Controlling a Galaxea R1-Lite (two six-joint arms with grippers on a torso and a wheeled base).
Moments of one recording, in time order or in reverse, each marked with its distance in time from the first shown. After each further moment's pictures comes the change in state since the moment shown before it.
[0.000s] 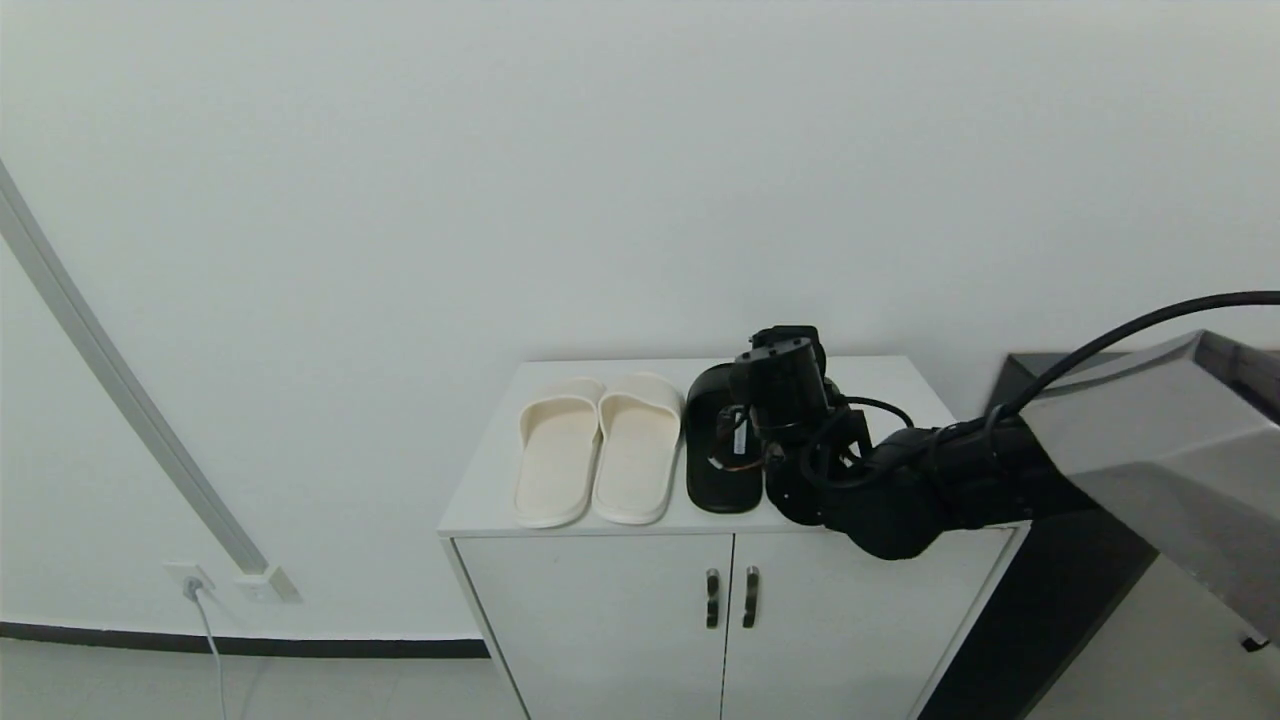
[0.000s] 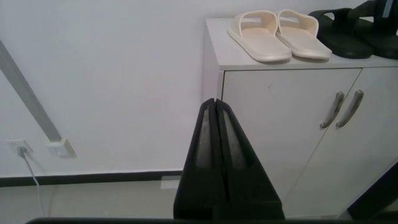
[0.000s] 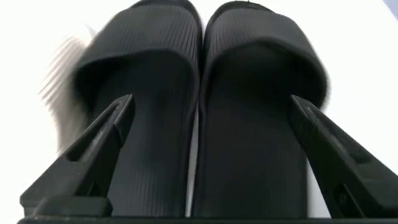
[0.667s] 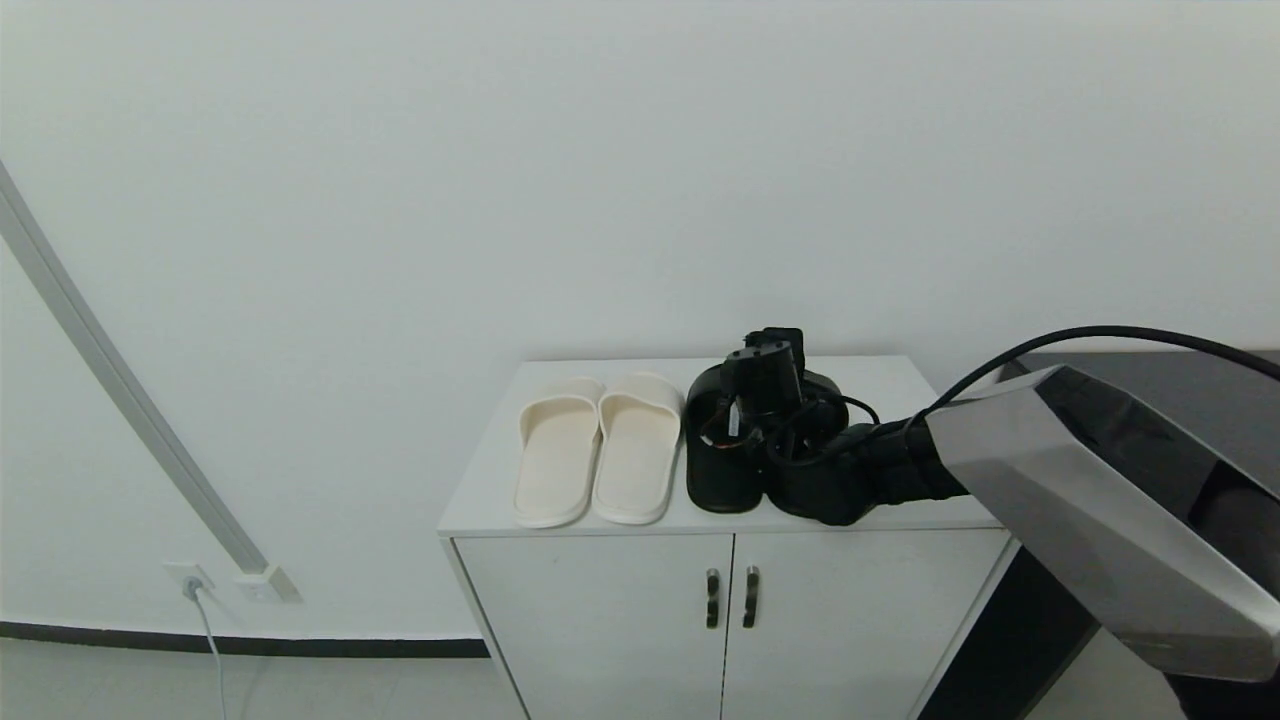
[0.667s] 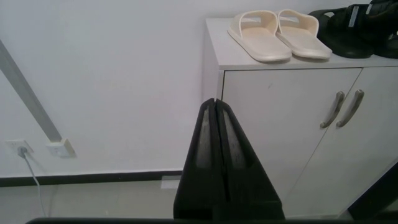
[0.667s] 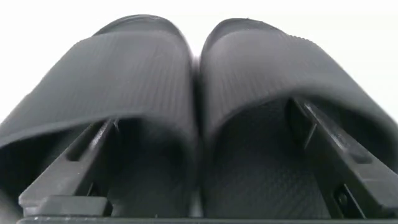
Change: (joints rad) left arm 0.000 0.000 0.000 0.000 0.000 0.002; right arm -0.080 0.210 -0.261 -0.003 -0.019 -0.038
